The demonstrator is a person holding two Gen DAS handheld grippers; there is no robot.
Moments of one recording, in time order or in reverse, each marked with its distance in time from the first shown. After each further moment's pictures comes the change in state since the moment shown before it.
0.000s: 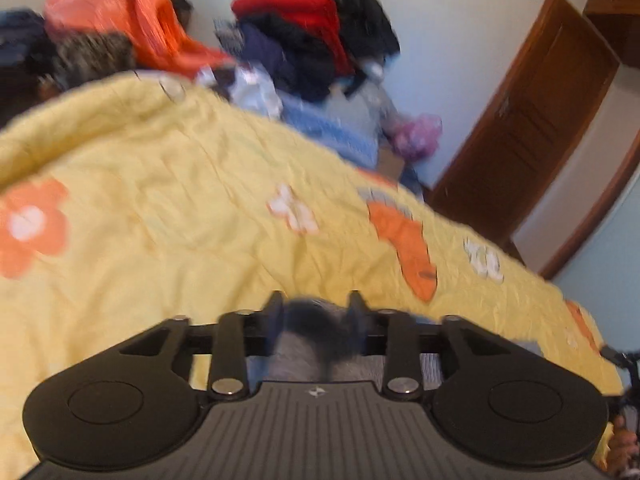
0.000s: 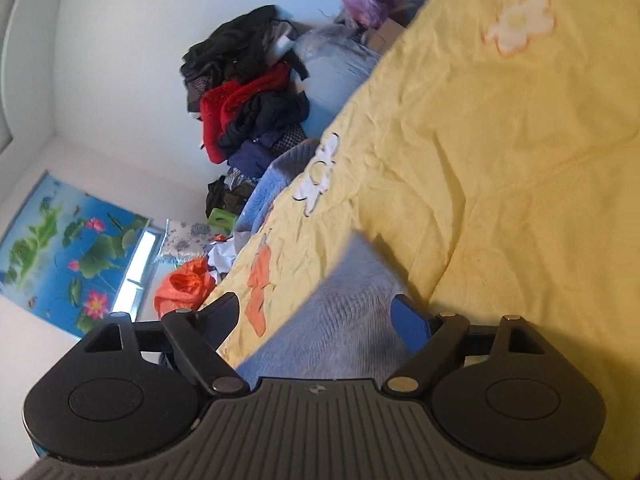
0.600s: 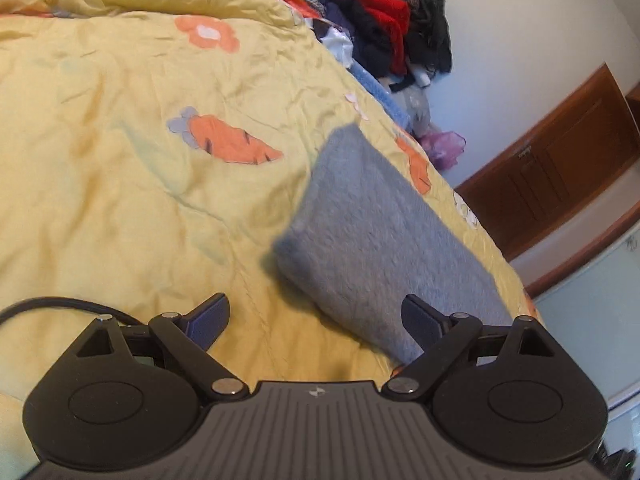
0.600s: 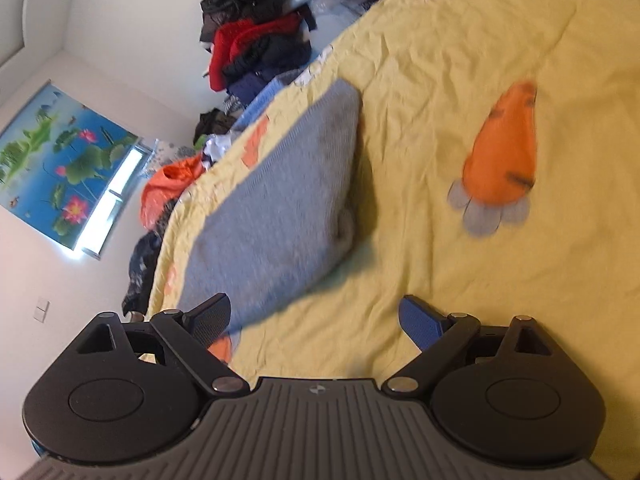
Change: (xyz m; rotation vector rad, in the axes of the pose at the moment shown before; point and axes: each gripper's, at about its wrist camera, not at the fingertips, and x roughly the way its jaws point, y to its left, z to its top) left arm -0.141 0.020 -0.172 -0.304 0.052 -0.004; right arm -0.147 0.007 -0.172 -0.155 0.112 -0.115
